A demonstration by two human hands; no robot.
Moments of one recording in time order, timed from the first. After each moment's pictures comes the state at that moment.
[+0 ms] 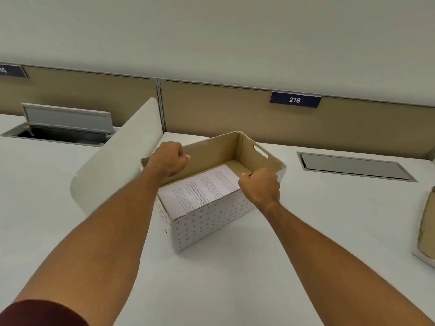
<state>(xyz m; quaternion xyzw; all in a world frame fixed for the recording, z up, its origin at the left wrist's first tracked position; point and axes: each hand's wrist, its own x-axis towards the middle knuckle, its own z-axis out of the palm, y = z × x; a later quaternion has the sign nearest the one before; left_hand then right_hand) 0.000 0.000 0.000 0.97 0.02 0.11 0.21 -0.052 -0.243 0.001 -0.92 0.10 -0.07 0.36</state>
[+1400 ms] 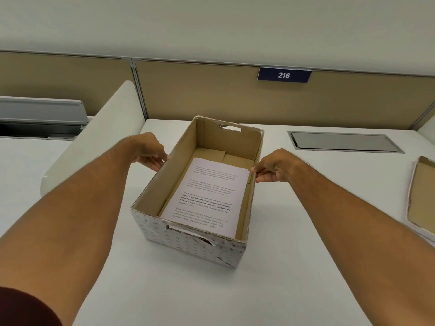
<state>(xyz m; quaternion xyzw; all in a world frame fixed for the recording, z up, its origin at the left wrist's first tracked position) 0.039 0.026 0.008 0.90 0.15 -0.21 0.35 -0.001 -0.292 0.014 -0.81 0.24 0.21 0.49</state>
